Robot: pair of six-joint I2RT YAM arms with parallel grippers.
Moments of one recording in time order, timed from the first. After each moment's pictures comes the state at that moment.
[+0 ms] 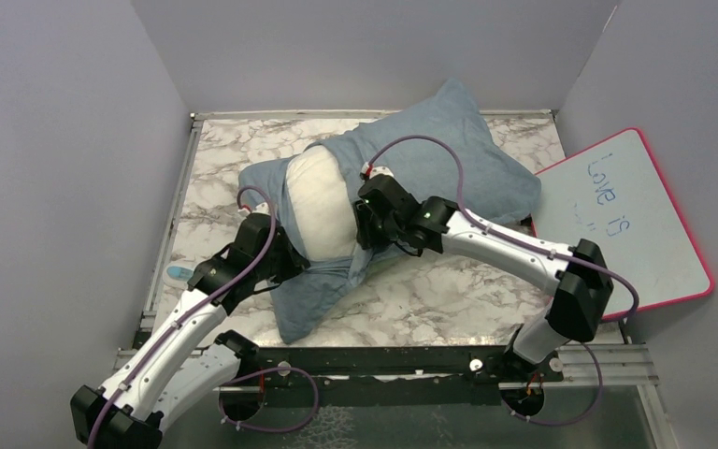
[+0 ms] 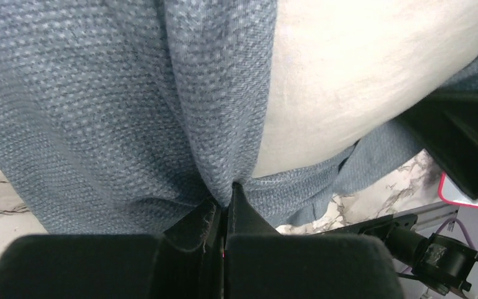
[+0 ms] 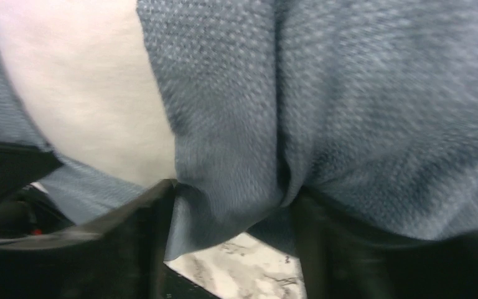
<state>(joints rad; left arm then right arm) -0.52 0.79 0.70 -0.68 0.03 -0.82 0.95 1.60 1.35 -0.59 0.22 0.52</state>
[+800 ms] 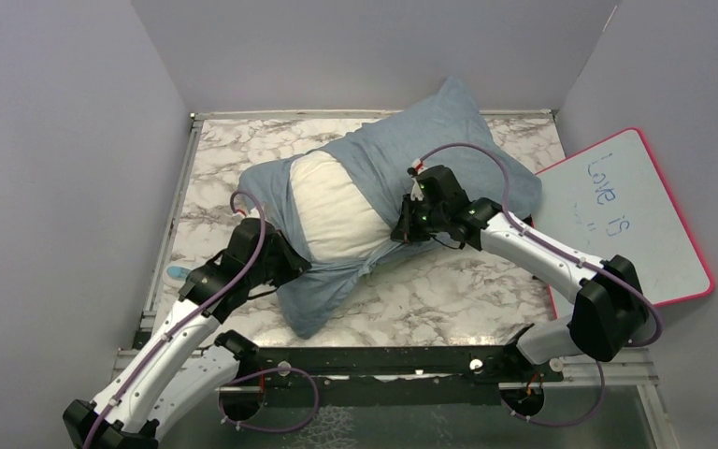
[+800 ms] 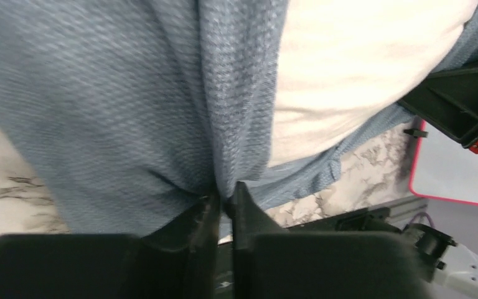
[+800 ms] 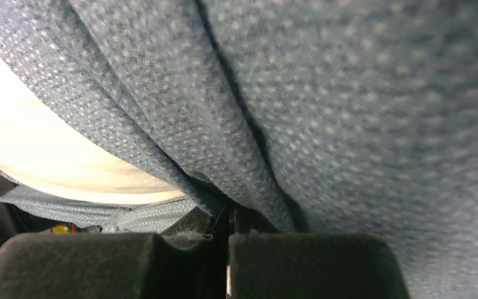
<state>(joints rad) -0.53 0.71 0.70 -0.70 0.04 -0.89 0.66 1.43 1.05 -0.42 -0.13 0.52</state>
